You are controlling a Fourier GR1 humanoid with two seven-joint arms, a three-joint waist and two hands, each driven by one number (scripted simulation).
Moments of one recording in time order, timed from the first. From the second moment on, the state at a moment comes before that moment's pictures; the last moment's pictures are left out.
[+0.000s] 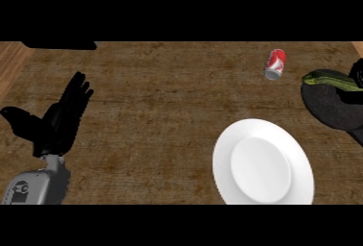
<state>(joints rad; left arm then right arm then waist) -0.19 0.16 0.06 -1.59 0.10 0.05 0.24 -0.74 -0.58 -0.50 -0.52 1.02 -0.15 -0.56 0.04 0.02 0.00</state>
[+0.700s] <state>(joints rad) -0.21 0.16 0.08 -1.60 0.11 0.06 0.26 -0.79 -0.65 -0.62 -0.23 0.92 -0.08 -0.62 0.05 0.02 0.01</state>
